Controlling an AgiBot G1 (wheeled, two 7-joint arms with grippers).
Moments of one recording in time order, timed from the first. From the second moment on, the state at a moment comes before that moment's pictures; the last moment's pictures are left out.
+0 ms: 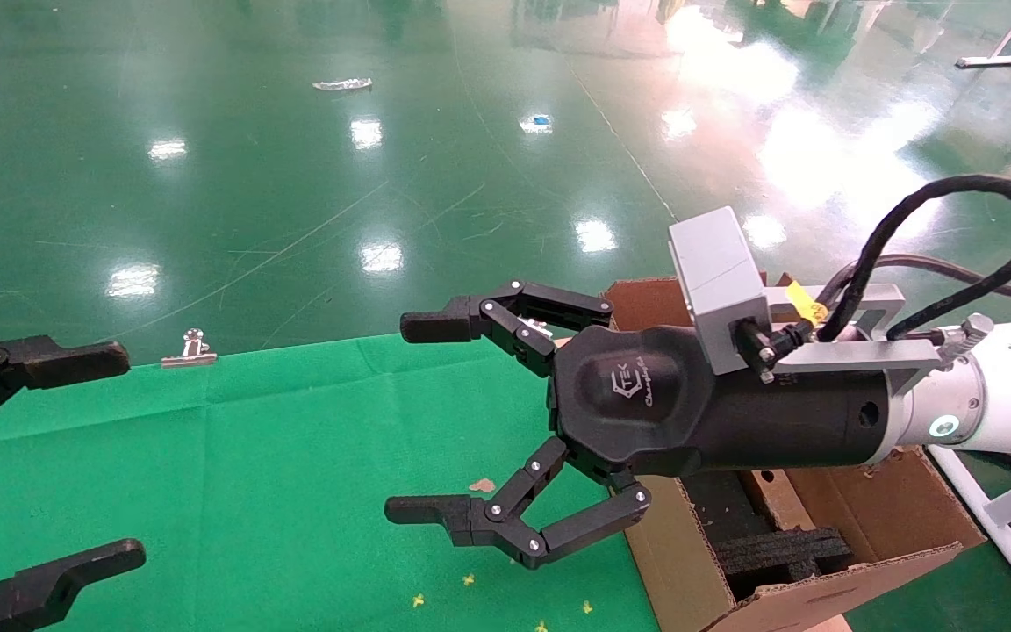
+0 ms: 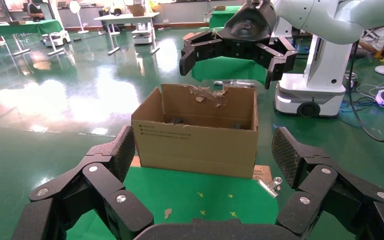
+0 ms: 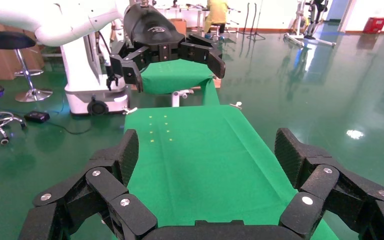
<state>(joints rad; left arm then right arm) -1.08 0.60 0.30 -1.28 0.72 1.49 -0.18 1.08 -0.61 -0.28 1.28 -0.73 -1.50 0.19</state>
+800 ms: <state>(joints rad) -1.08 0.60 0.30 -1.28 0.72 1.49 -0.18 1.08 -0.61 -0.28 1.28 -0.73 -1.49 0.19</state>
